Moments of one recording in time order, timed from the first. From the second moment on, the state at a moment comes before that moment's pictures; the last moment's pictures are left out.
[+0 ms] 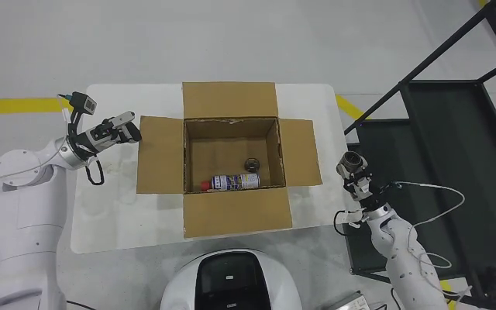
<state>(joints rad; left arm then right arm) 0.91 -1.12 -1.55 -1.08 -0.30 -0.36 -1.29 -1.61 -1.14 1.68 -1.25 -1.33 -0.60 -0.65</state>
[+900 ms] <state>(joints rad) 0.91 -1.12 -1.55 -1.08 -0.30 -0.36 -1.29 -1.05 -1.20 1.42 -0.47 -1.32 -0.56 -0.69</state>
